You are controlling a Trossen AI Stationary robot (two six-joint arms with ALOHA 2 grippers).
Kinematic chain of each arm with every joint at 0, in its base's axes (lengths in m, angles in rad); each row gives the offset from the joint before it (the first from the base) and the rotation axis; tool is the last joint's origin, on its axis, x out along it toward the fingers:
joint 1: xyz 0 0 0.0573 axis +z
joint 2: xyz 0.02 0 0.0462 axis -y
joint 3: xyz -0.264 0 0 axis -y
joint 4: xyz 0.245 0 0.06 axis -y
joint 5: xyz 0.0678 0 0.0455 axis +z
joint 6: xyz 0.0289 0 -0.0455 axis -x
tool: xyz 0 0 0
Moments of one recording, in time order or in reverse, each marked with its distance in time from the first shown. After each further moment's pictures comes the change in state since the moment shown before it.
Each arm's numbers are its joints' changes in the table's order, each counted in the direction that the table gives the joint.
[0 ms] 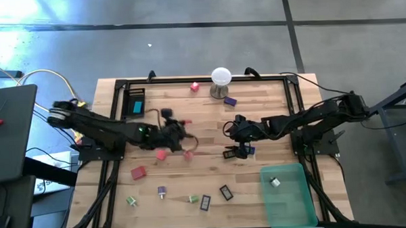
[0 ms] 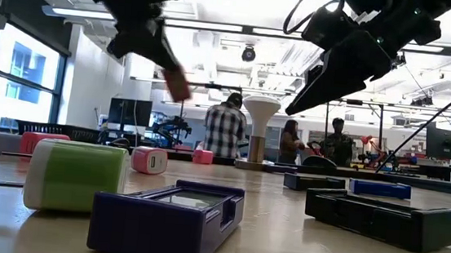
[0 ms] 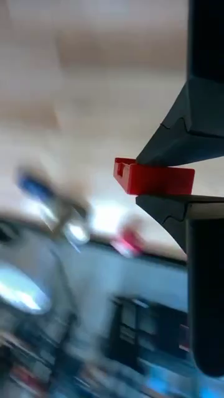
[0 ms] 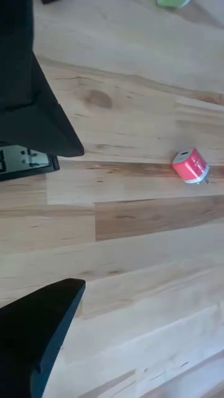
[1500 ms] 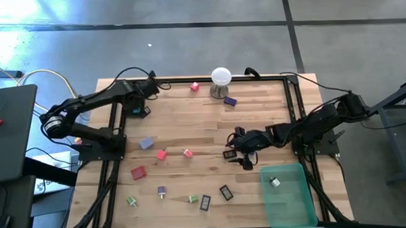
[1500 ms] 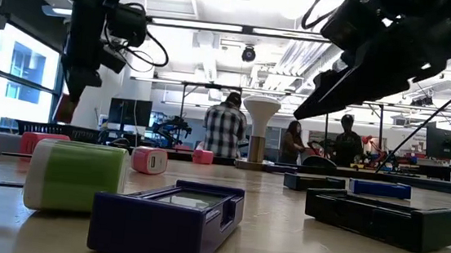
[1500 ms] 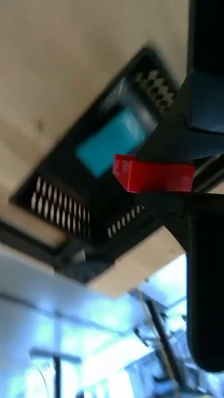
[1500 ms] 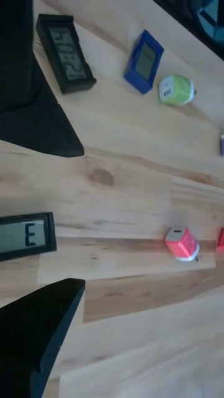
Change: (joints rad) left arm 0.816 0.068 -0.001 -0.646 -0.266 0.140; right arm 0.110 -0.002 -0.134 0.244 0.107 -0.026
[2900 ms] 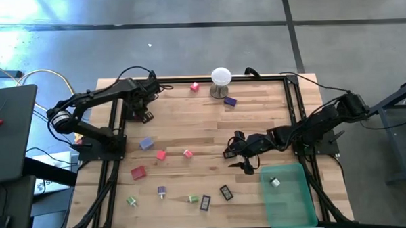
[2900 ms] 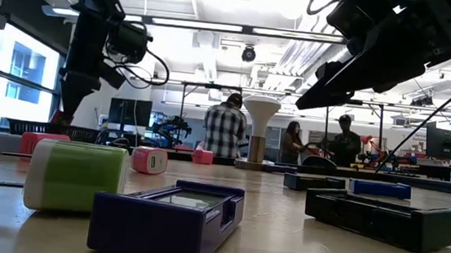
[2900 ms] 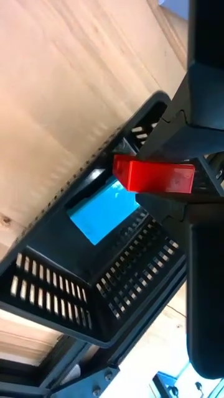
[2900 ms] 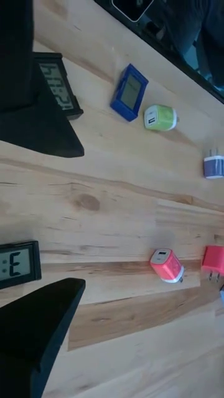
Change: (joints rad) left arm 0.080 -0.101 0.000 -0.014 -0.291 -0.062; right arm 0.056 0.000 0.000 0.052 -0.002 -0.046
